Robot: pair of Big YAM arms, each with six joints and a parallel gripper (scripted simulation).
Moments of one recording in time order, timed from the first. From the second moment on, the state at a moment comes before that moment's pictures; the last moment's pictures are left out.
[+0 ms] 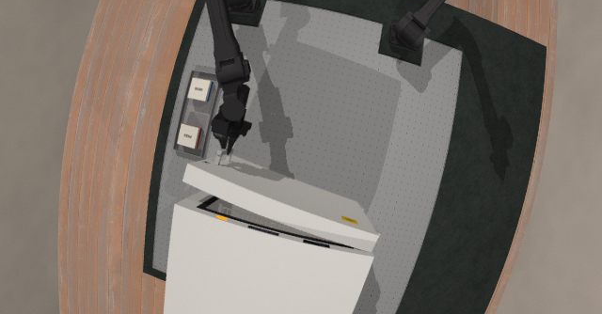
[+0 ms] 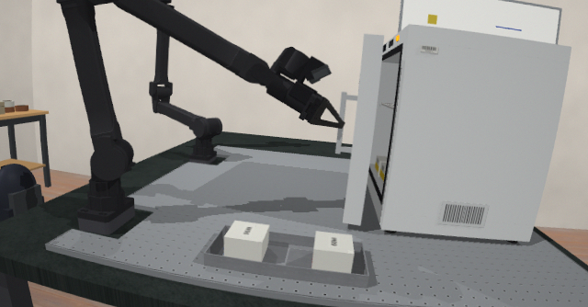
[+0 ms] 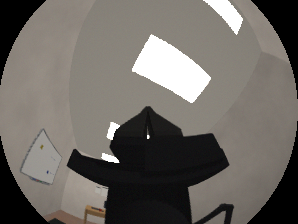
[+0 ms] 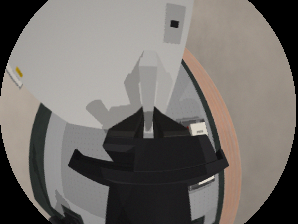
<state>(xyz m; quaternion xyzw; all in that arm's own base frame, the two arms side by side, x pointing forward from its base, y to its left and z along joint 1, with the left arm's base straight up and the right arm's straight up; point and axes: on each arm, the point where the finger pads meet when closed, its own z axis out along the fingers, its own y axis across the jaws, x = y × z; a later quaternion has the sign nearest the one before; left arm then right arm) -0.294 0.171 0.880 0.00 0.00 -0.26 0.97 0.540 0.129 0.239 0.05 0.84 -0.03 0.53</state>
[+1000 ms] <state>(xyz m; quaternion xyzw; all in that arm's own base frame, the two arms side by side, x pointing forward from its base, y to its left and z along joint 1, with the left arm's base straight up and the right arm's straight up) -0.294 0.171 0.880 0.00 0.00 -0.26 0.97 0.563 0.123 0.239 0.05 0.84 -0.03 0.53</state>
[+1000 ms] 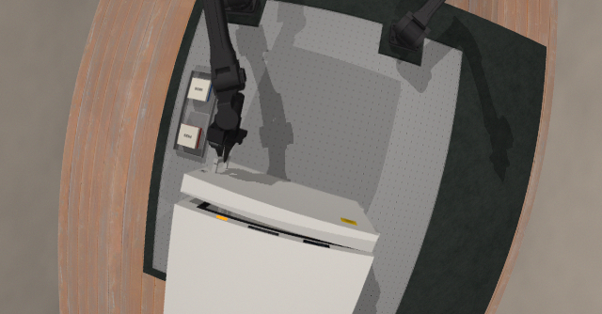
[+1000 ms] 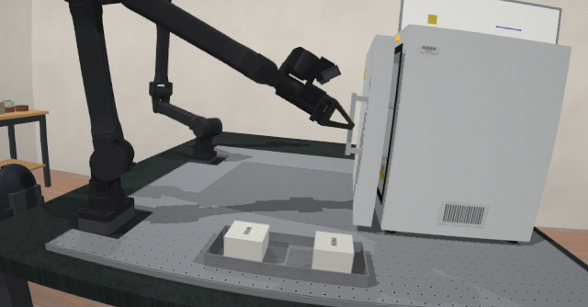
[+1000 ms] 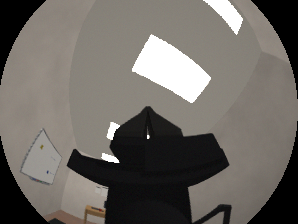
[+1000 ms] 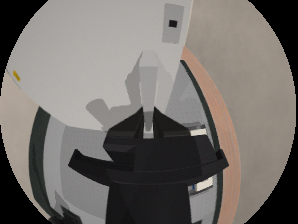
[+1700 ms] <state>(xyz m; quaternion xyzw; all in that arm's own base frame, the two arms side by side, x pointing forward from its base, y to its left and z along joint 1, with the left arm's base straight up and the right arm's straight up) -0.294 0.171 0.880 0.00 0.00 -0.26 0.97 0.579 0.119 0.239 0.03 0.85 -0.02 0.53</state>
